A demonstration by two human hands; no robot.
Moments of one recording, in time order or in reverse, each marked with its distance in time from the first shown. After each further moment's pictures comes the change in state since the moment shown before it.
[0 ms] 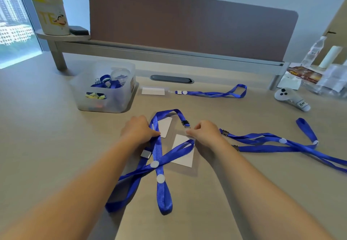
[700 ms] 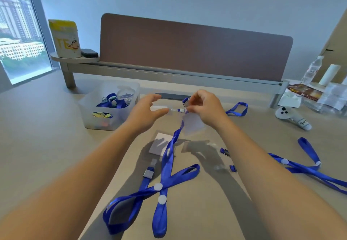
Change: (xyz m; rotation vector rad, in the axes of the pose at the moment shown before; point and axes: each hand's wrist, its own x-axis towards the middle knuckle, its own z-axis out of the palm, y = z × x) left_hand -0.009 0.043 -0.066 -0.404 0.220 0.367; right_hand -0.016 -0.076 -0.071 0.182 0.214 -0.554
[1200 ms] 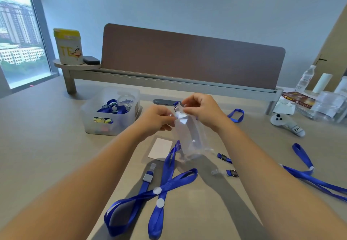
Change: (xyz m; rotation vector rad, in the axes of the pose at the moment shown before) left_hand -0.007 0.024 -0.001 -0.165 -0.225 -0.001; right_hand -0.006 -0.021 -0.010 0.036 -0.061 -0.030
